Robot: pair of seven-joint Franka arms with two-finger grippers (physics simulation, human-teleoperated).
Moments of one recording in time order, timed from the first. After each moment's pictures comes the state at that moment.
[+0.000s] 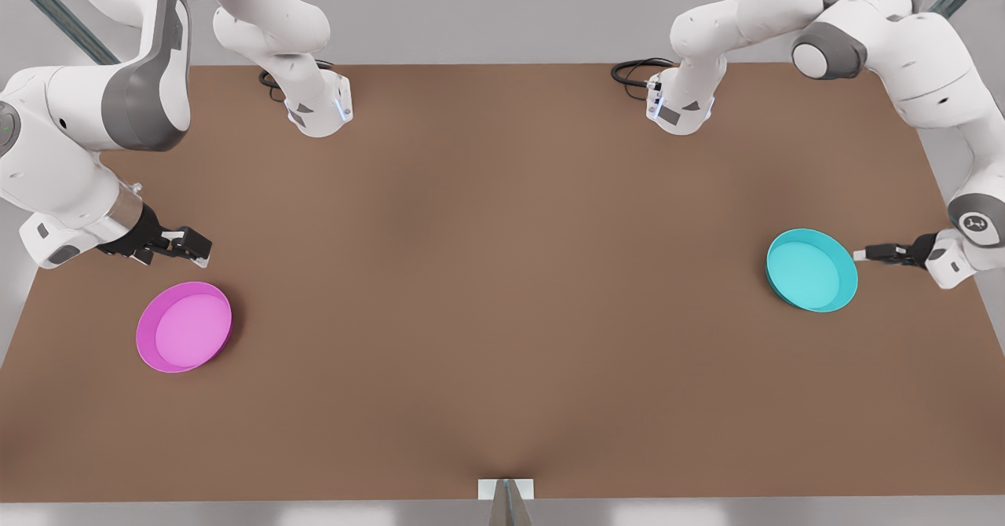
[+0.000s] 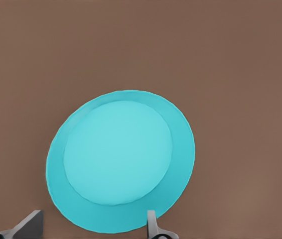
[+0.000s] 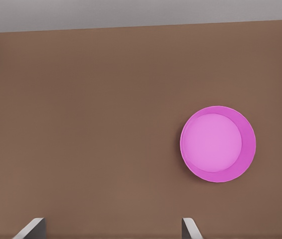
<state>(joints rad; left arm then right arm) 0.30 0.64 0.40 -1.54 -0.35 1.72 0.85 0.00 0.23 0.04 -1.27 -0.03 1.54 0.09</state>
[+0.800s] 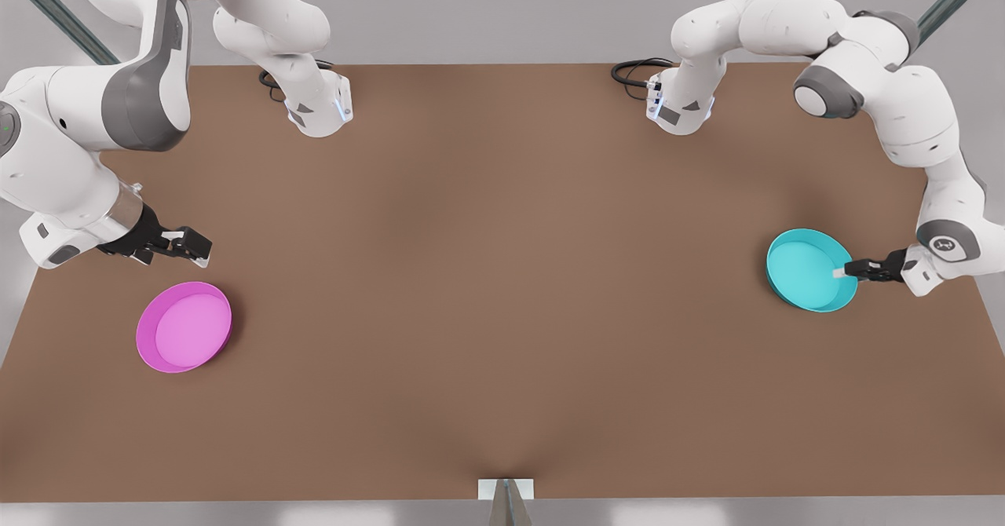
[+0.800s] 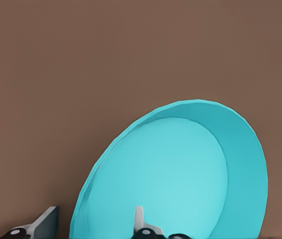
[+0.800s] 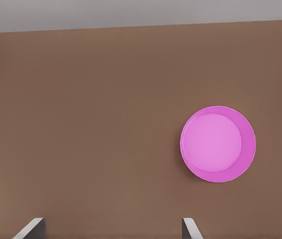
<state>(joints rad) 0.35 0.84 0.41 -1.52 -0.57 1.85 1.04 0.00 0.23 0.04 -1.27 -0.03 1.54 0.09</state>
